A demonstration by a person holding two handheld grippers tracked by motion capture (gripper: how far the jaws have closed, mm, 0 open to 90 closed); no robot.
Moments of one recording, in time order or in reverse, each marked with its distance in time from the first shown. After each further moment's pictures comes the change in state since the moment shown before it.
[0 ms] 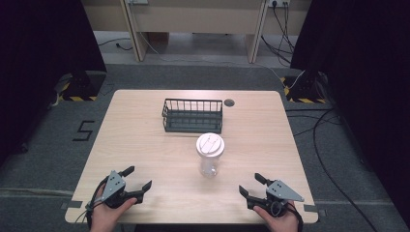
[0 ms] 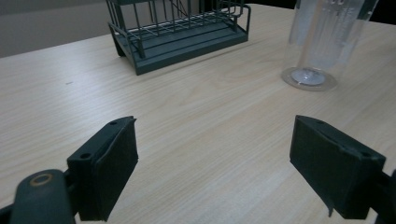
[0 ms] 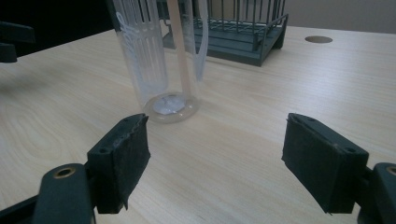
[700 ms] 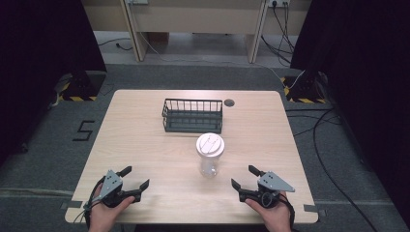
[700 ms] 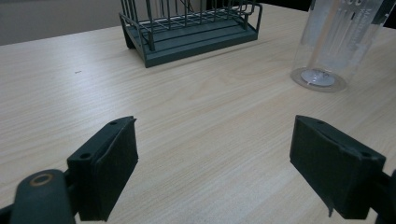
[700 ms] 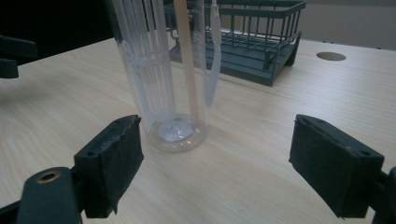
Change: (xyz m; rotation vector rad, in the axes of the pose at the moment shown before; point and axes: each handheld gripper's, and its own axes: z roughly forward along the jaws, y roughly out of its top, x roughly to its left) left arm 0.007 -0.004 -0.001 0.009 0.009 -0.052; right arm 0.006 0.022 0.024 -0.008 0.015 -0.023
